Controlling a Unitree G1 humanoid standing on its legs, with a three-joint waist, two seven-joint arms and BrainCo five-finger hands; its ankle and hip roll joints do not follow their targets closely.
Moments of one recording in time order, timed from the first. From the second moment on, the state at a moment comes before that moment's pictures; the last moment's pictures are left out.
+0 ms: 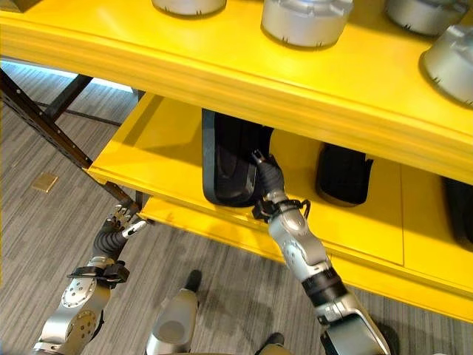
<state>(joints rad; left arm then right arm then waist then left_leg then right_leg) 0.14 0.47 -0.12 -0.06 -0.63 -0.10 0.12 -0.53 -0.32 0.32 0.18 0.72 -0.03 -0.23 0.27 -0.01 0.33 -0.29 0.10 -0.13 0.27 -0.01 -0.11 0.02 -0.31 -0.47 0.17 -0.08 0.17</state>
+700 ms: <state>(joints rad) 0.03 0.52 -0.26 -0.12 -0.69 -0.16 0.14 -1.08 -0.44 0.20 0.66 0.67 -0.09 -0.51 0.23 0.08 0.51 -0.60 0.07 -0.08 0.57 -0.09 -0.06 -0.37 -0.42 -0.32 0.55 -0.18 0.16</state>
